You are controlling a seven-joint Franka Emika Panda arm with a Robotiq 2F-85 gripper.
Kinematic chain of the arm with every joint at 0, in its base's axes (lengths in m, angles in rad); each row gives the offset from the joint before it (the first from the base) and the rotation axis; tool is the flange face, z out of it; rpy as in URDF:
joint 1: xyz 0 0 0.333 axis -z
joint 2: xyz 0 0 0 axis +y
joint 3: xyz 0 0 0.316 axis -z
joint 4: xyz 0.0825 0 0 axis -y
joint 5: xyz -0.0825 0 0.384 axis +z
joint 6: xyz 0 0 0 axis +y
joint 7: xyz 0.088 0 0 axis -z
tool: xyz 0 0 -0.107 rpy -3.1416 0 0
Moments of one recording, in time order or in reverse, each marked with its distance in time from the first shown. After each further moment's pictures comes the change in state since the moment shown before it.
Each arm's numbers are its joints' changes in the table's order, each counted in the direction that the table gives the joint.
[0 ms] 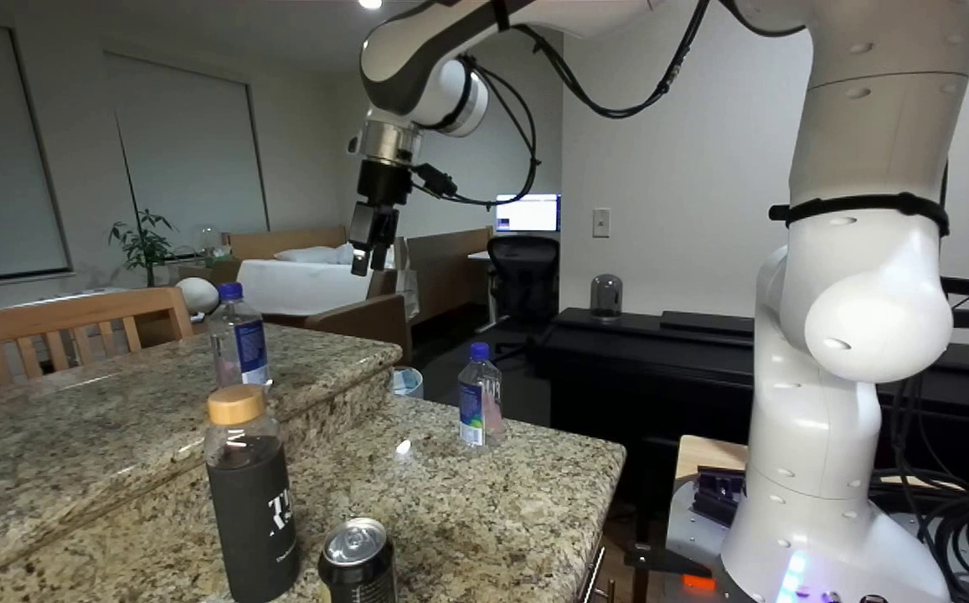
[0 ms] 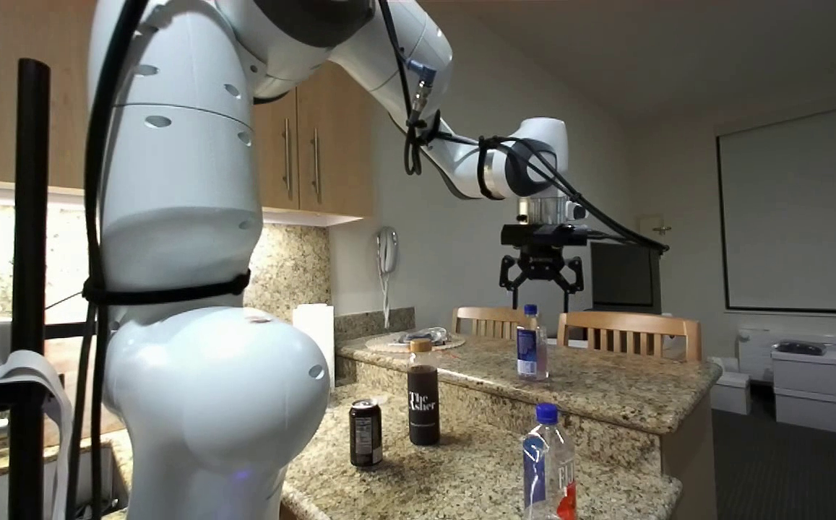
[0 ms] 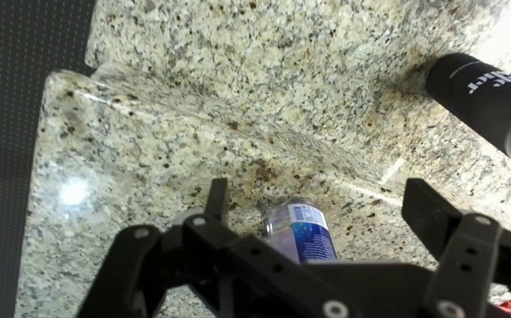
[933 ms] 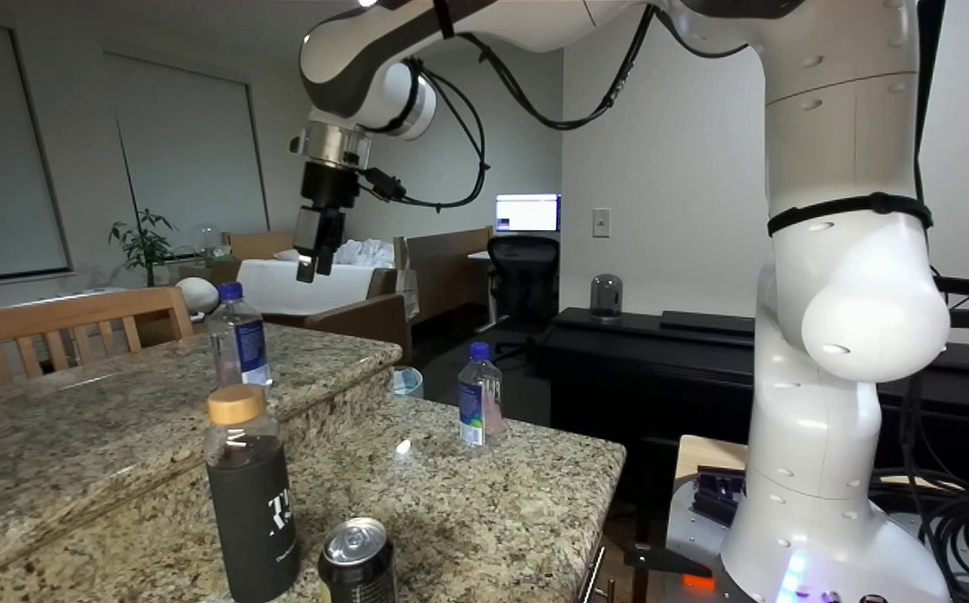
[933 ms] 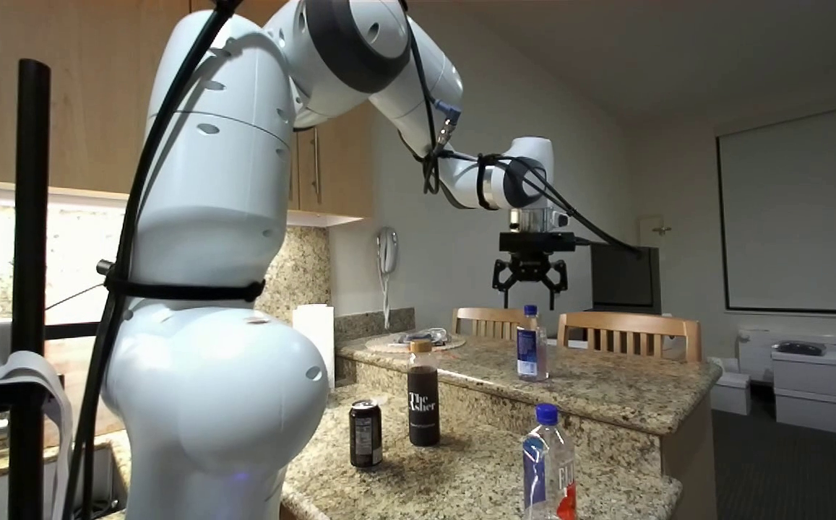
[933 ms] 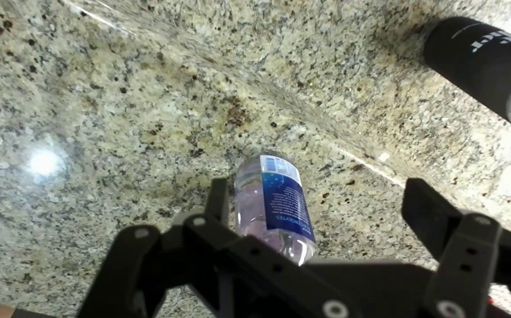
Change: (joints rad) arm 0.019 0.162 -0.104 0.187 0.003 0.008 -0.030
